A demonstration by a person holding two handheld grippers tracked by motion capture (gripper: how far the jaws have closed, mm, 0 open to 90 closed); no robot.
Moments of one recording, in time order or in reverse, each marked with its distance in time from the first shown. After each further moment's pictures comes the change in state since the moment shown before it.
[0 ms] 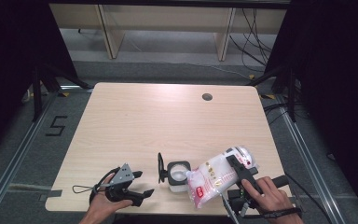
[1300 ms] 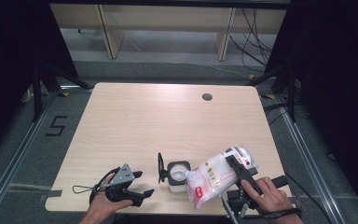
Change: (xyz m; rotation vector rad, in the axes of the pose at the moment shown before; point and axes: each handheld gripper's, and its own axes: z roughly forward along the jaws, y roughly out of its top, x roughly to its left) left arm -0.002 0.000 0.001 -0.018 -0.002 -0.022; right arm -0.003 0.002 0.001 -0.037 -0.033 -0.049
